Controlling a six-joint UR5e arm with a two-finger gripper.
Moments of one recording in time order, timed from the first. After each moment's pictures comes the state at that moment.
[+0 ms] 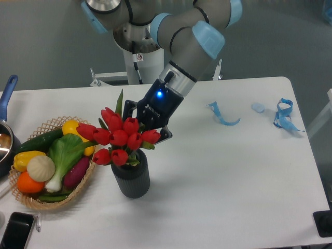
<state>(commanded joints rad) 2.58 -1.68 -1.85 -0.79 0.56 1.00</state>
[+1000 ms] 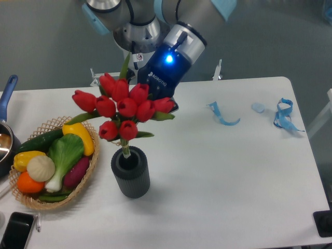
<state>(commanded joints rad) 2.68 -1.63 -1.73 -0.79 0.39 0.74</state>
